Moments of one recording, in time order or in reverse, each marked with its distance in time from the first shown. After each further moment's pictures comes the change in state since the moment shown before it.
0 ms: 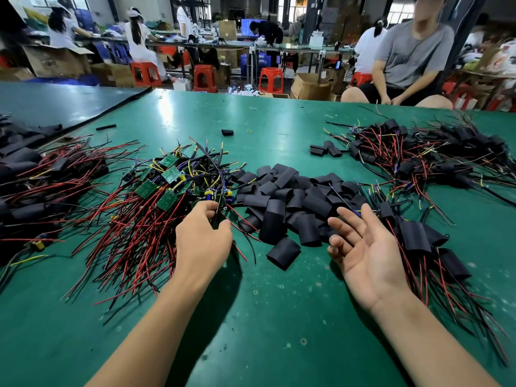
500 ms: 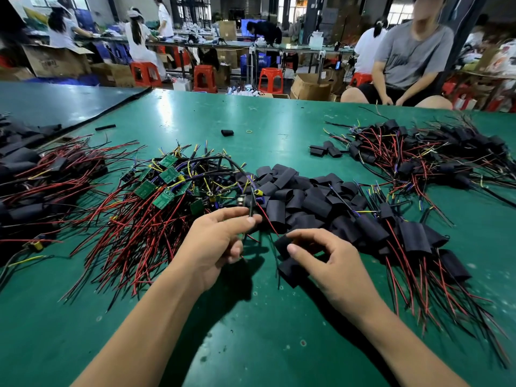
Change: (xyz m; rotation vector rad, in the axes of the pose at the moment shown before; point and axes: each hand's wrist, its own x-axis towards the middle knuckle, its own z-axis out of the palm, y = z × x) left_hand -0.003 0.014 0.002 -0.748 -0.394 -0.334; right_hand -0.018 0.027 0.005 -0.959 -0.291 -0.489
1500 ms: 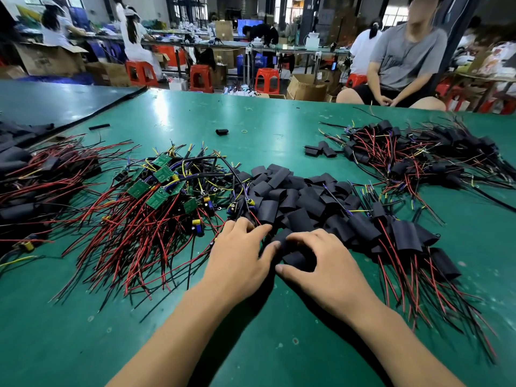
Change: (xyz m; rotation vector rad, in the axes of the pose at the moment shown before) left_hand 0.009 -0.046 0.021 1.338 0.070 0.662; right_hand 0.003 0.012 -0.008 -0.533 -0.102 -0.025
